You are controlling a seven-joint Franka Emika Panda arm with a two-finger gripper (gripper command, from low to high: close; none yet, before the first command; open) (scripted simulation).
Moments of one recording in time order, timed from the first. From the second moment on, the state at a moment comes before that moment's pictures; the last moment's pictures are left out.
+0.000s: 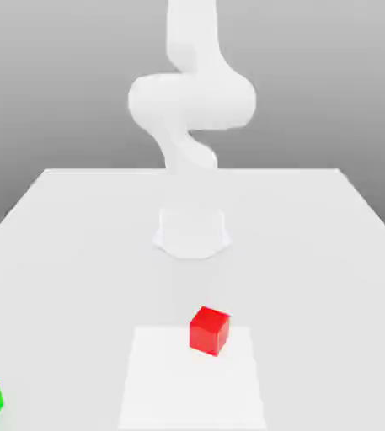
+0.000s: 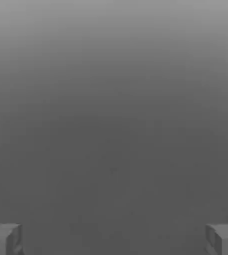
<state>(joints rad) -0.02 -0.74 0.03 -2.36 0.00 2.35 0.85</state>
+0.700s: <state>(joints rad) -0.10 0.03 0.18 -2.89 -0.03 2.93 1.37</state>
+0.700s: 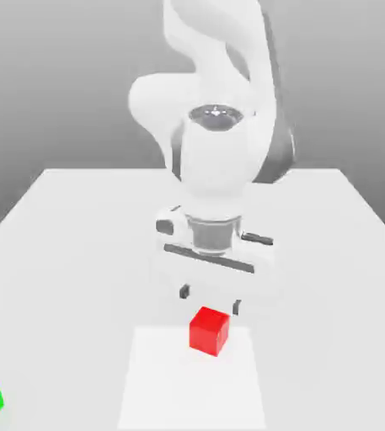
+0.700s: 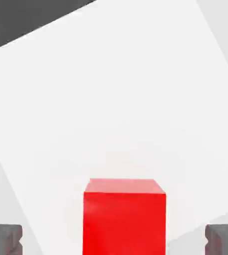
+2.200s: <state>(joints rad) -0.38 0.42 -0.19 -2.19 0.15 2.60 1.74</state>
